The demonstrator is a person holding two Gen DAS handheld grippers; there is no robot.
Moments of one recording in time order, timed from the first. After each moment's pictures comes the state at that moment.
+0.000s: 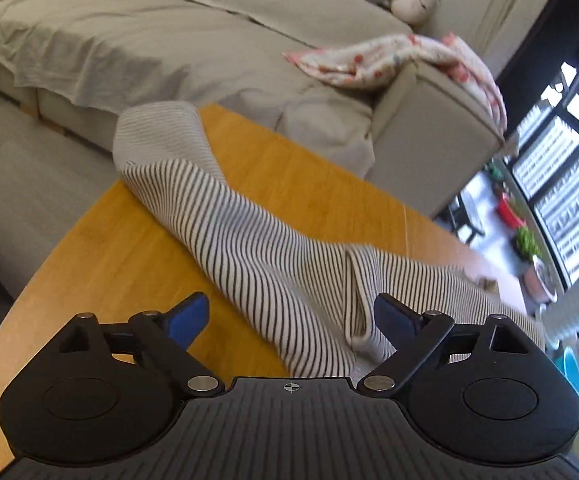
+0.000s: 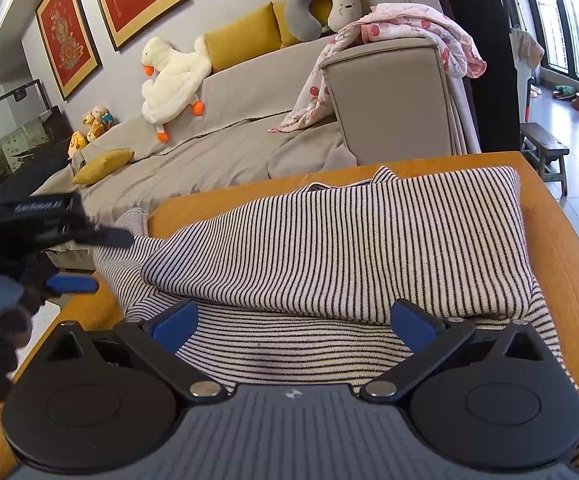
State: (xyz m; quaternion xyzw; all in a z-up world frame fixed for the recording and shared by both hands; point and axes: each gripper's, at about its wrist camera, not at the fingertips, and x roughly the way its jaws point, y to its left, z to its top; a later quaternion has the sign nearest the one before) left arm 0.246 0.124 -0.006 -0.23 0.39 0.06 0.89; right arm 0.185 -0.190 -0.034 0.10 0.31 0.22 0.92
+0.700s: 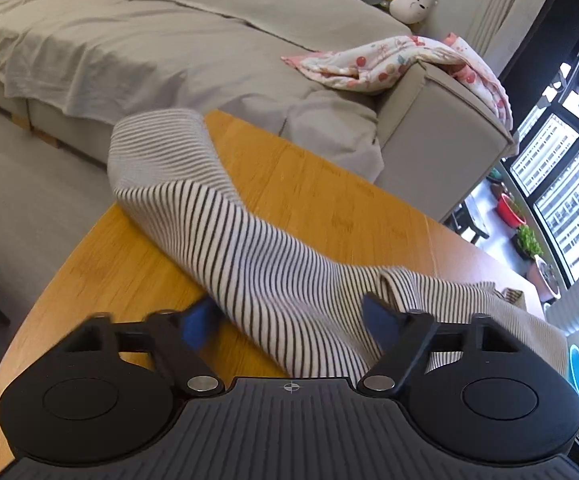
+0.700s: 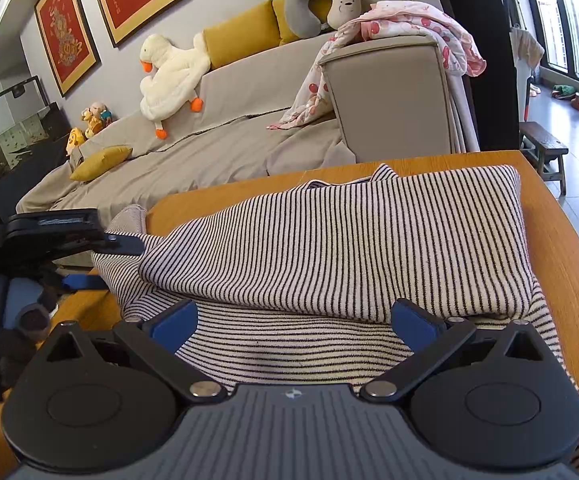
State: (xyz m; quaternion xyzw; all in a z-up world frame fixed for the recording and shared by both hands) left arm 0.275 0.151 -0.028 -0.23 0.37 0.06 0.90; right arm 0.184 -0.190 -0.034 0.10 0.31 0.22 0.92
